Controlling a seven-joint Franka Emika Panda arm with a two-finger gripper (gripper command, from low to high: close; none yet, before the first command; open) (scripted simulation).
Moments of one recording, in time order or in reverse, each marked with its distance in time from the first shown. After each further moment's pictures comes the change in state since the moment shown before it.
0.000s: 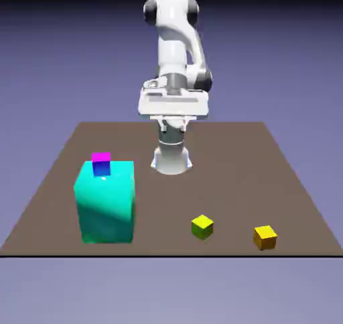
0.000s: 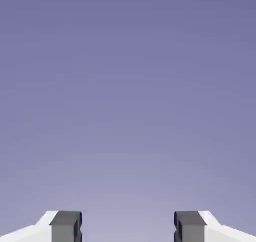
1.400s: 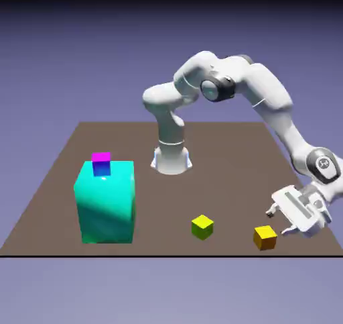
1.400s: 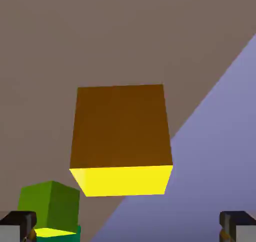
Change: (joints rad) arm 0.613 1.468 0.281 1.310 -0.953 -1.520 -0.457
